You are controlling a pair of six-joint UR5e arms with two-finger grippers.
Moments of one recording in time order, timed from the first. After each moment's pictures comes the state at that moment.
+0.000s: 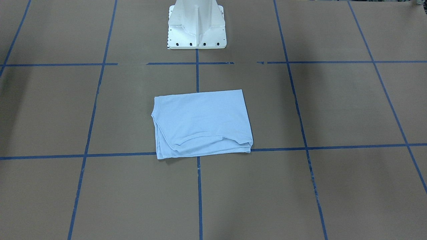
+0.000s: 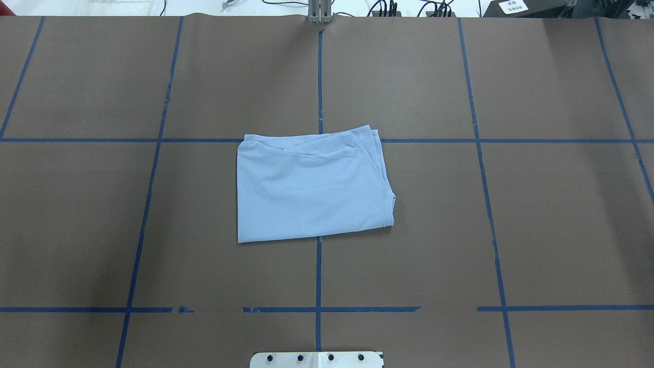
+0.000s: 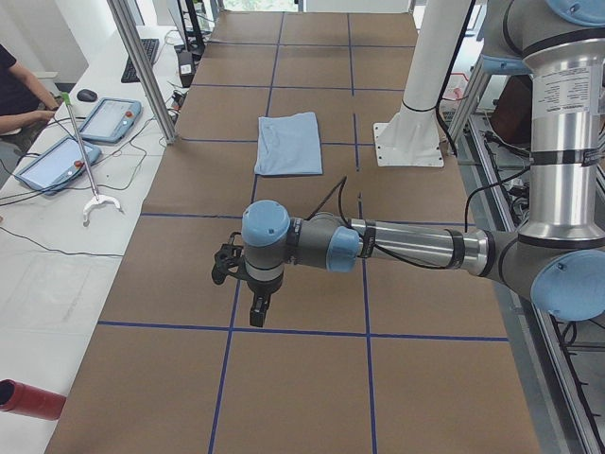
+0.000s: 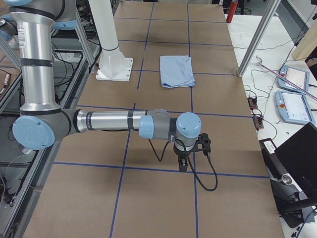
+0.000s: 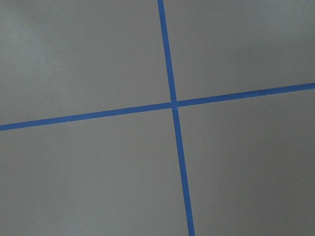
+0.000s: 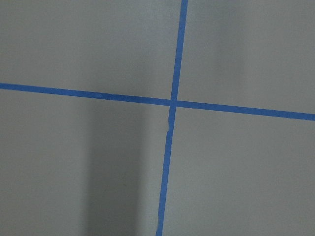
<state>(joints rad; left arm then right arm) -1.57 -1.49 -1.75 -1.63 -2.31 0.02 1.61 -1.56 1.63 -1.66 2.39 -0.13</state>
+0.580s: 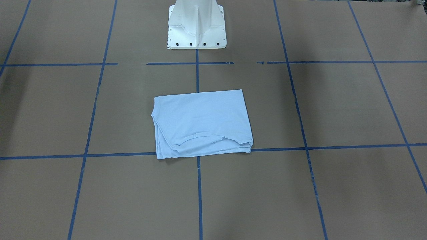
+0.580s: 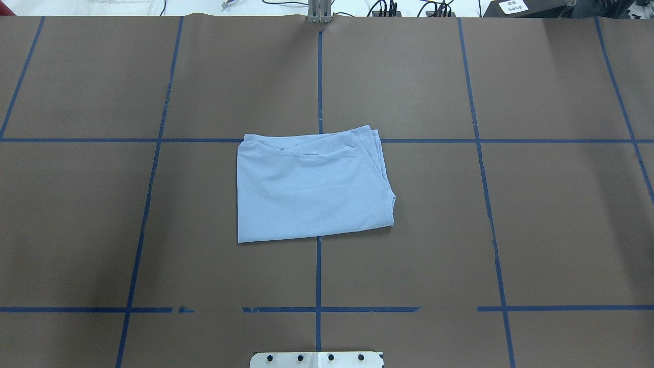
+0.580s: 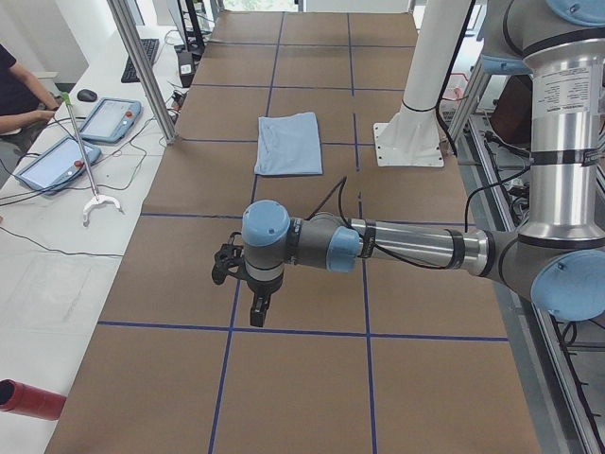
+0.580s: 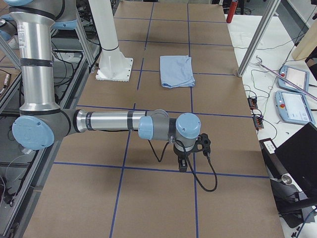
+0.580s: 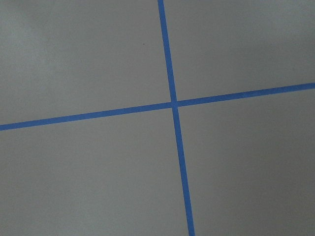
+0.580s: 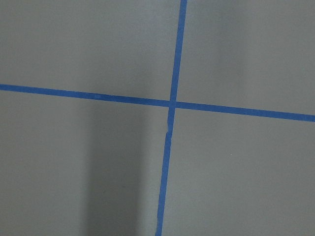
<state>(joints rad) -1.57 -1.49 -1.75 -1.63 -2.31 0.02 1.61 -1.57 1.63 -1.65 2.39 -0.13</state>
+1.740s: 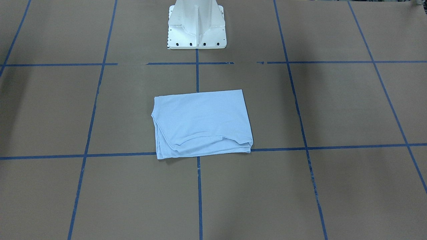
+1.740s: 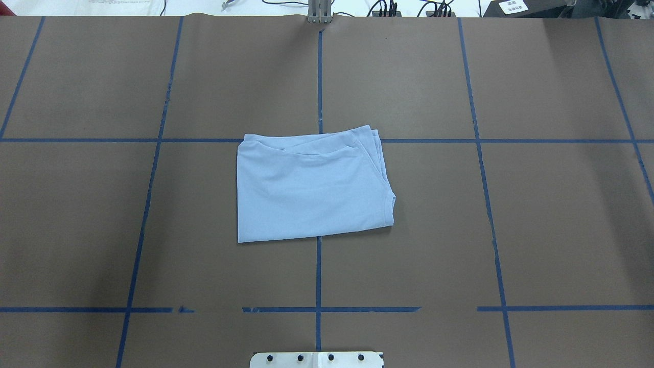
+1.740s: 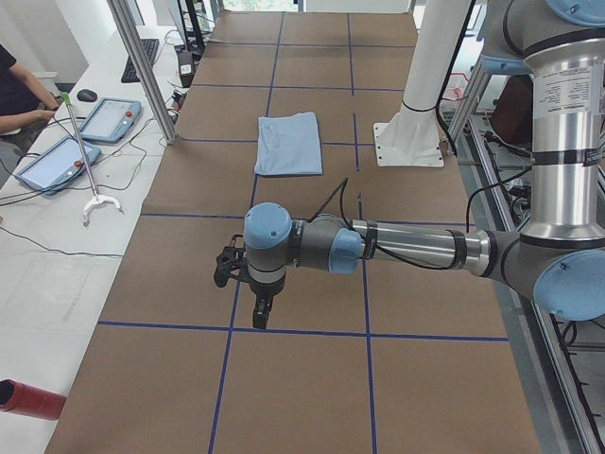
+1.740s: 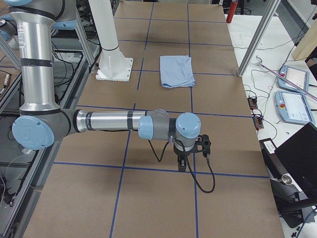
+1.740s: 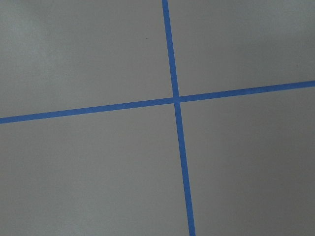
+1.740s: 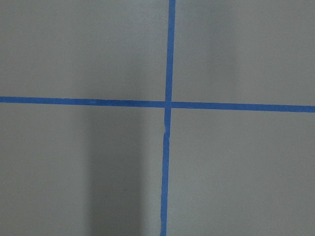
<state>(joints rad) -1.57 -1.48 -1.75 -1.63 -2.31 0.02 1.61 -1.57 1.64 -1.65 2.39 -0.06</state>
